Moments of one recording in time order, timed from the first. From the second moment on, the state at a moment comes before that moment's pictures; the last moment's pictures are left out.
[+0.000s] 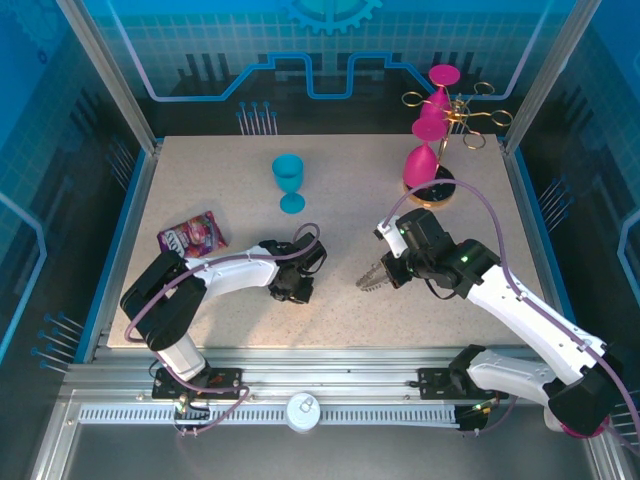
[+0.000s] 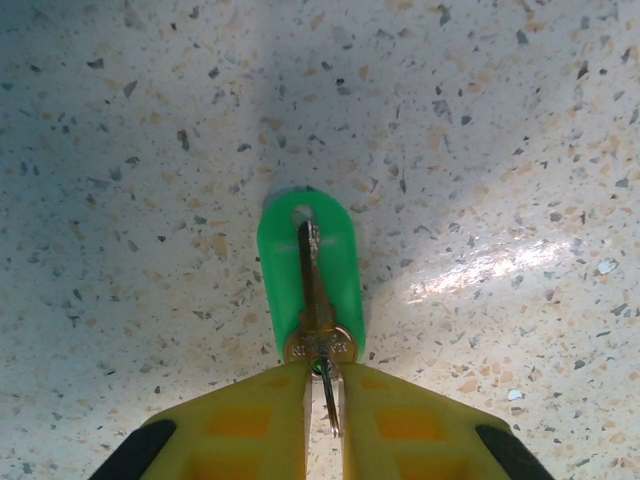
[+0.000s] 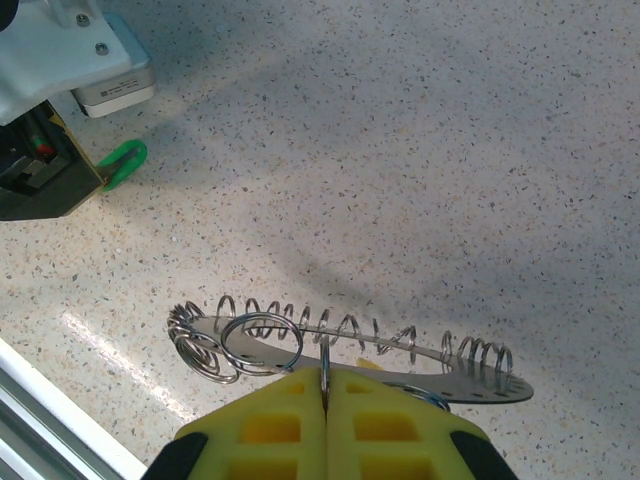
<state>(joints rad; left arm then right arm) -0.75 1.67 0.97 -0.69 -0.03 -0.54 0.65 1.07 1.01 -0.87 0.03 0.02</state>
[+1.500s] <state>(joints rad) -0.76 1.68 0.97 -0.71 -0.04 -0.53 0.65 1.07 1.01 -0.87 0.03 0.02</state>
